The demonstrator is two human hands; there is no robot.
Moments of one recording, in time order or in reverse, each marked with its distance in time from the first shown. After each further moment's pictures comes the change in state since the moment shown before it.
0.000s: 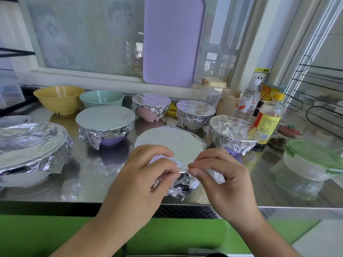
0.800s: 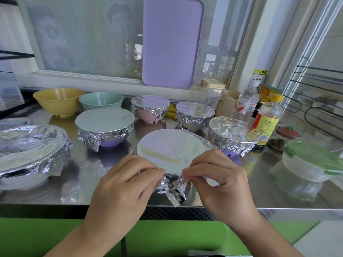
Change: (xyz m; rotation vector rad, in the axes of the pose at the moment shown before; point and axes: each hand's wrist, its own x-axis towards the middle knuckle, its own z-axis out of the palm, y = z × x) left_hand -0.016 -0.020 -0.009 0.171 0.099 0.156; right_hand 0.006 -0.005 0.002 -0.193 -0.020 -0.215
